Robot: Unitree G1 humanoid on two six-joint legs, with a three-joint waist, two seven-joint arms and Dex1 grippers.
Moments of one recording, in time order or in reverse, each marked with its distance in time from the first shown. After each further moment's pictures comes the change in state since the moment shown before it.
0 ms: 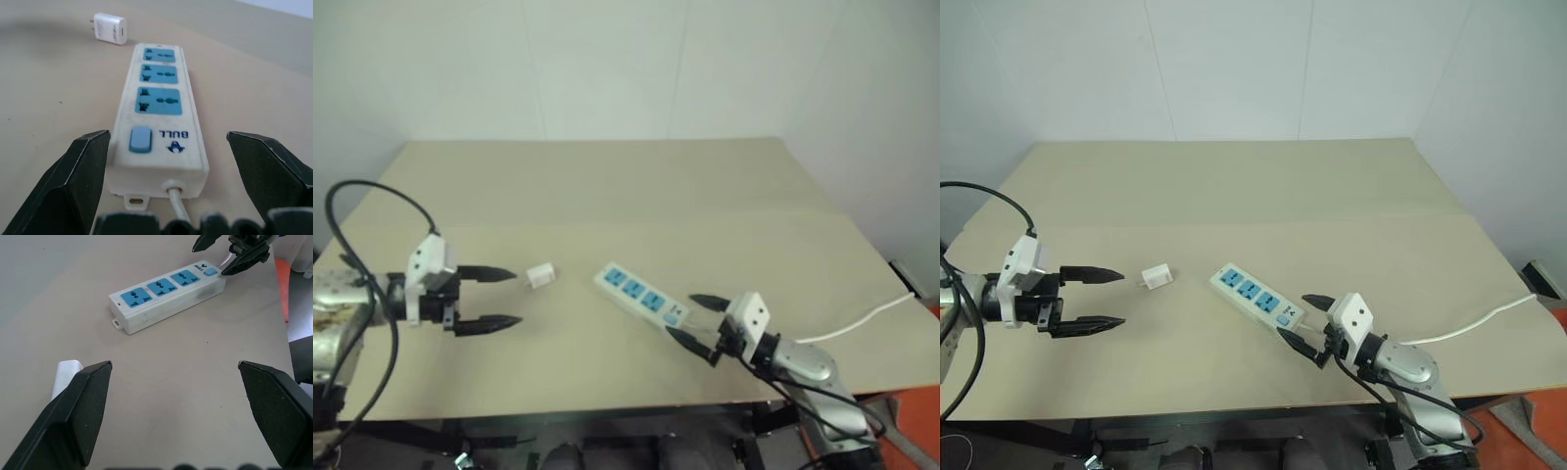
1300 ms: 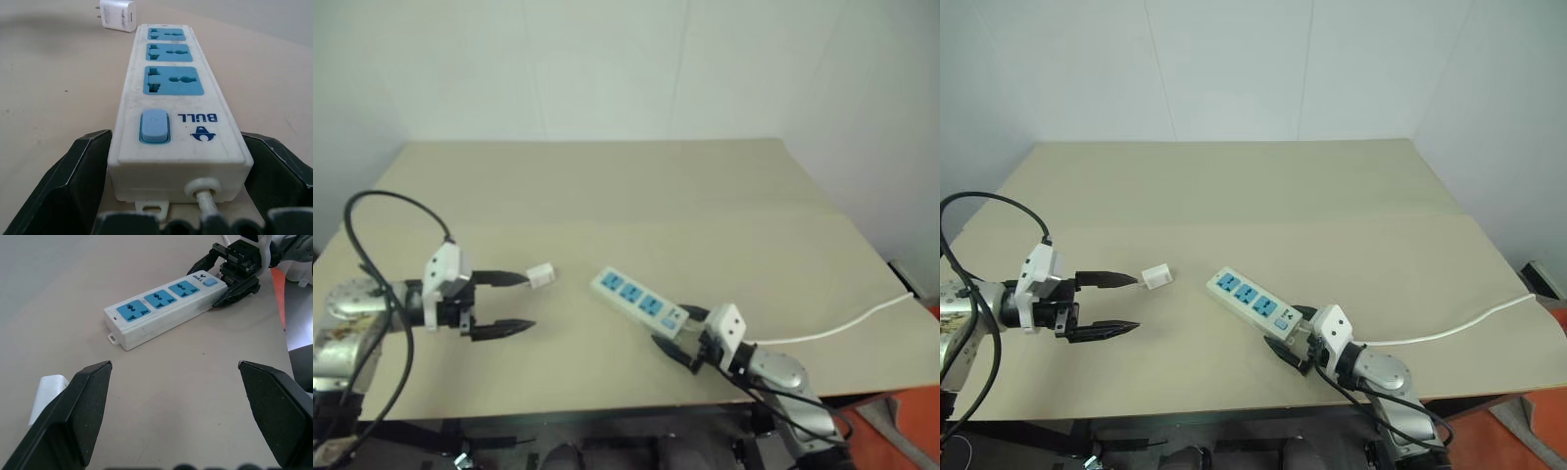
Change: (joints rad) left arm 0.020 -0.060 -0.019 -0.037 0.000 -0.017 0.040; right arm -0.006 0.071 0.078 0.128 -0.038 -0.107 -0.023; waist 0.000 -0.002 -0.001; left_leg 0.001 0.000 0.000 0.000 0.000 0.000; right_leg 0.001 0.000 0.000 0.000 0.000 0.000
